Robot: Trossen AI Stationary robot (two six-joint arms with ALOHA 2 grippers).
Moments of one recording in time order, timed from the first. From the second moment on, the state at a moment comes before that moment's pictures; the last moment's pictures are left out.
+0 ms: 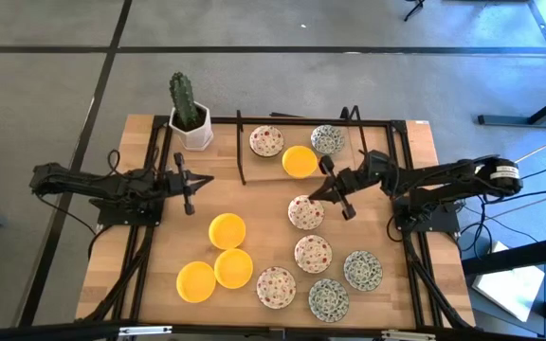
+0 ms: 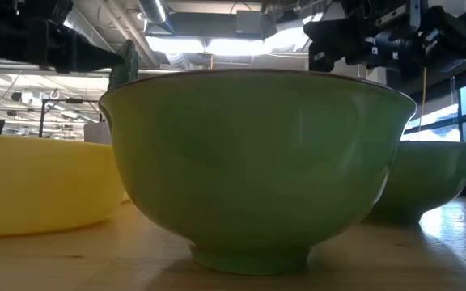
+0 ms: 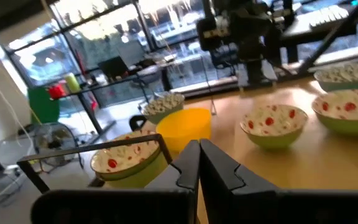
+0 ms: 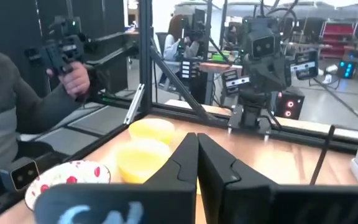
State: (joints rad) left arm -0.09 0.31 0.13 0.15 -0.41 0.27; right arm -0.21 1.15 0.39 0.87 -0.57 -0.04
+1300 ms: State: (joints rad) left arm -0.08 0.31 0.07 0.29 -0.46 0.06; right arm -0.21 0.71 0.16 0.76 -0.51 -0.01
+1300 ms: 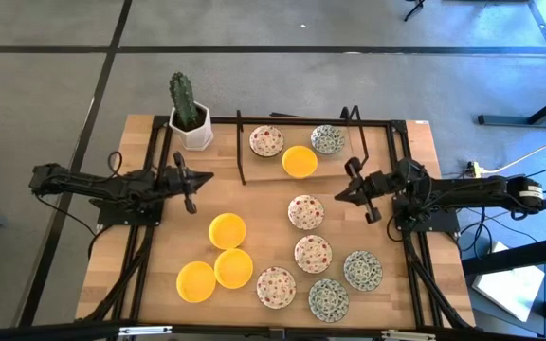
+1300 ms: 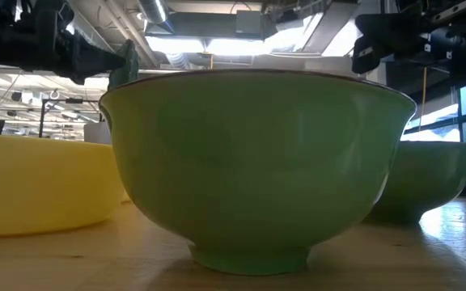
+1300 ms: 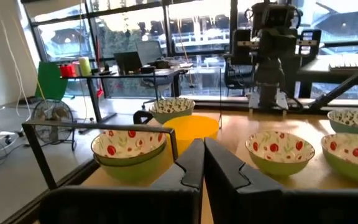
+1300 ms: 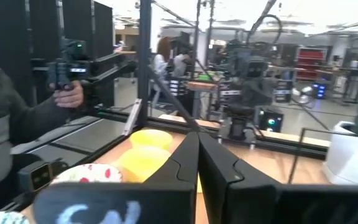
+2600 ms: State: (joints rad) left arm -0.08 0.61 0.34 -0.17 -0.24 -0.21; right arm -0.21 0.71 0.16 0.75 -0.48 0.01
